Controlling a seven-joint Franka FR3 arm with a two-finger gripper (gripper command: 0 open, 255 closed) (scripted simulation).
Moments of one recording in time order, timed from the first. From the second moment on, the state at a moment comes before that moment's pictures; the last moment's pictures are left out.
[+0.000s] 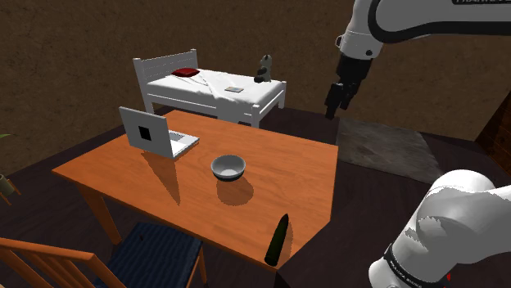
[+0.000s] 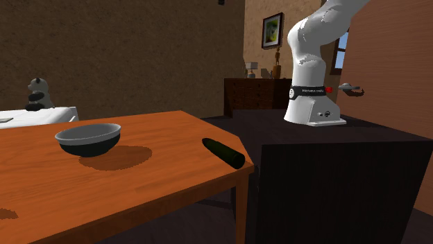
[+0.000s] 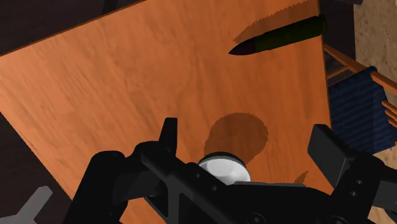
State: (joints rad) arm 0.02 -0.81 -0.04 -2.40 -0.06 1.69 -0.12
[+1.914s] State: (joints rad) arm -0.11 -0.20 0.36 -2.84 0.16 2.62 0.86
